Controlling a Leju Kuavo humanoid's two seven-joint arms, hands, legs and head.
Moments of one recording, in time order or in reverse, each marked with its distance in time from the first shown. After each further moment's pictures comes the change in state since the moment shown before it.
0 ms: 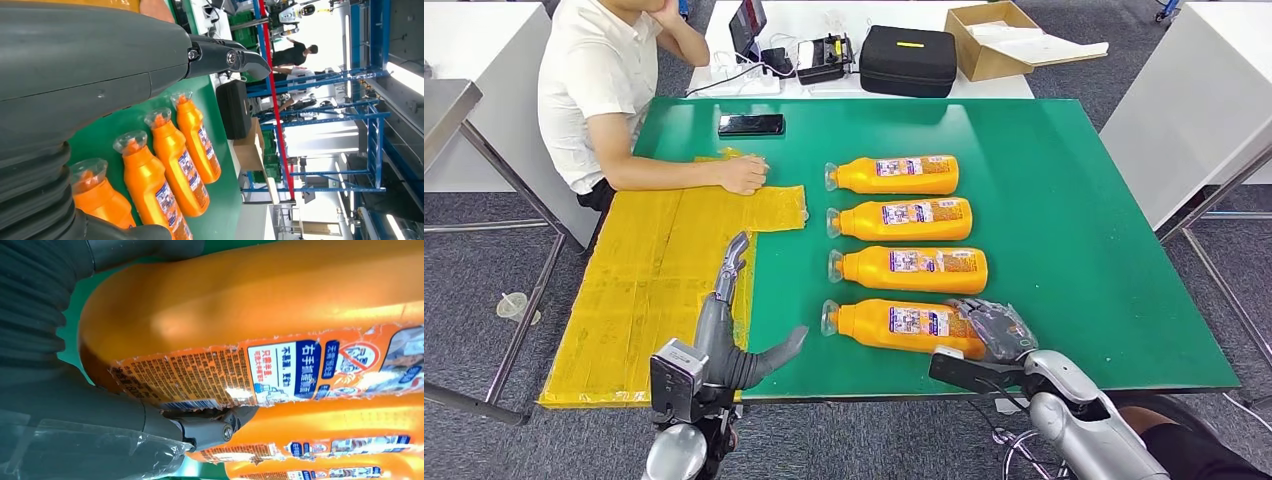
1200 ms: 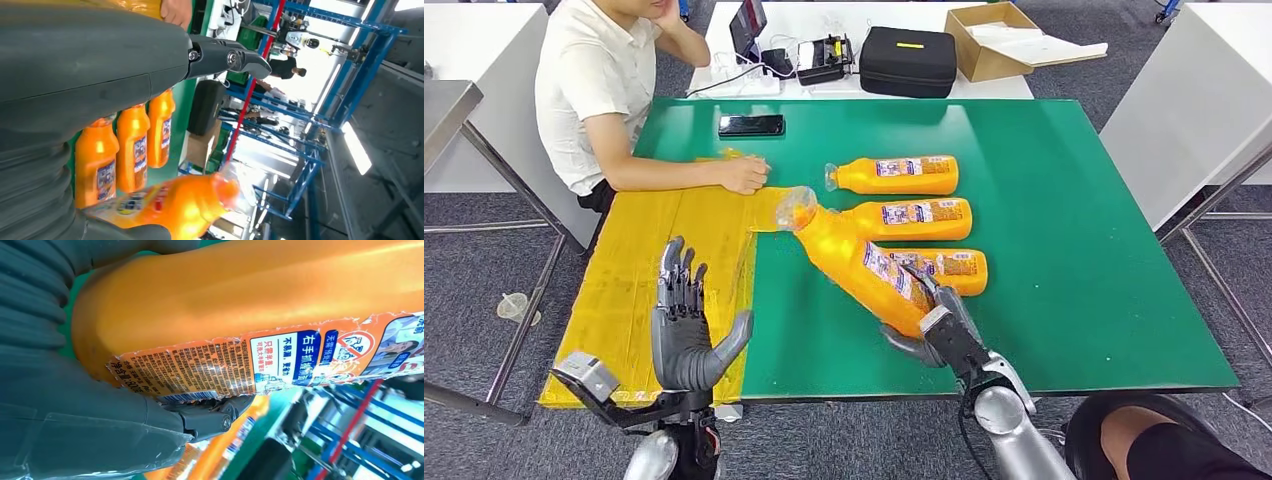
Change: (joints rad) left arm 0.005 -0.002 0.007 -0.001 0.343 0.018 -0.065; right arm 0.069 0.243 -0.115 -0.039 -0.356 -0.025 -0.174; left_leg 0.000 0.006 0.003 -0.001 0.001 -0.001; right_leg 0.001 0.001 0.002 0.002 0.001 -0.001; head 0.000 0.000
